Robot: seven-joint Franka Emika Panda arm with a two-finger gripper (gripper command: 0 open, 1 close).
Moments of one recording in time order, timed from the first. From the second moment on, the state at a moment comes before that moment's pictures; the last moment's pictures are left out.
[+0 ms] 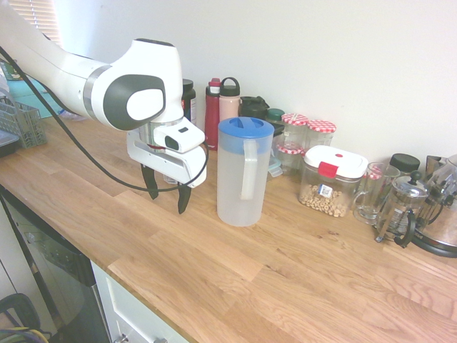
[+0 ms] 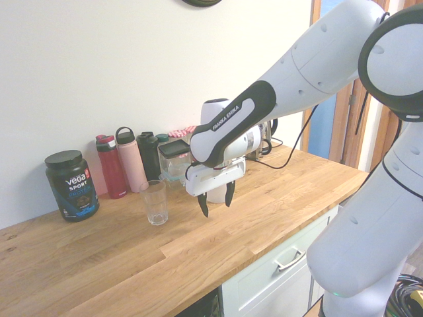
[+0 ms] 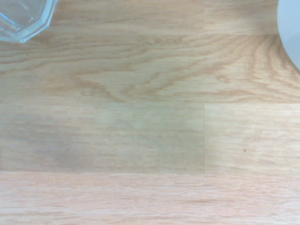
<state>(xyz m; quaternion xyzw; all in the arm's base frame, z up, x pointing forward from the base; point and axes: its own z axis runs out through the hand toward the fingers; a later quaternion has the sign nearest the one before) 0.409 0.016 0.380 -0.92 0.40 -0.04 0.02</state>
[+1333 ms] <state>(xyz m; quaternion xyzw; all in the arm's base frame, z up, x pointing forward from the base) 0.410 -0.101 0.555 -0.98 0.14 -0.09 0.03</state>
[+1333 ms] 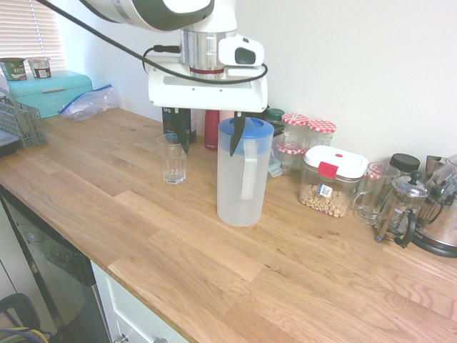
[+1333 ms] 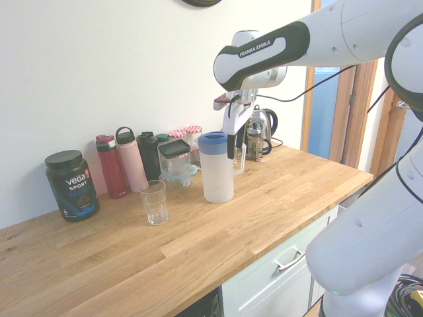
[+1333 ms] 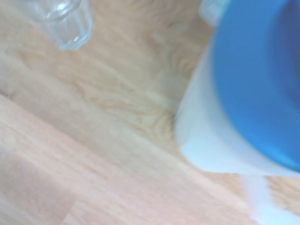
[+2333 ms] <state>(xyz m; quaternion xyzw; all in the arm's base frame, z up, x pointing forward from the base) 0.463 -0.150 0.505 -0.97 0.19 -0.12 0.04</state>
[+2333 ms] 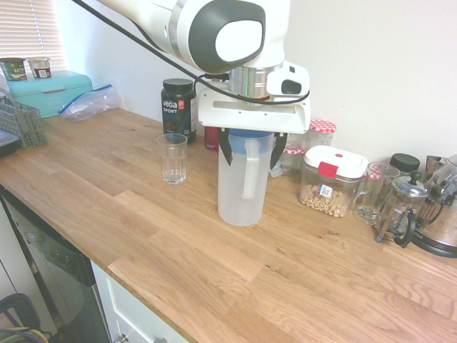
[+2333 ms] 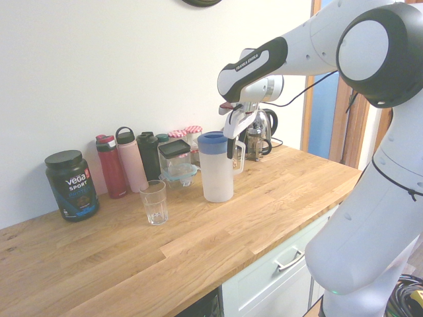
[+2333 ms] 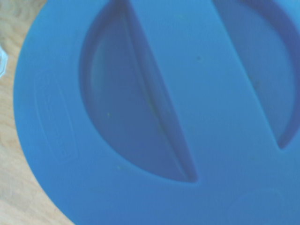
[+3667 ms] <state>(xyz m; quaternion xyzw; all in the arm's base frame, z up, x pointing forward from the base) 0.467 -0.145 0.515 -0.97 0.19 -0.13 0.04</state>
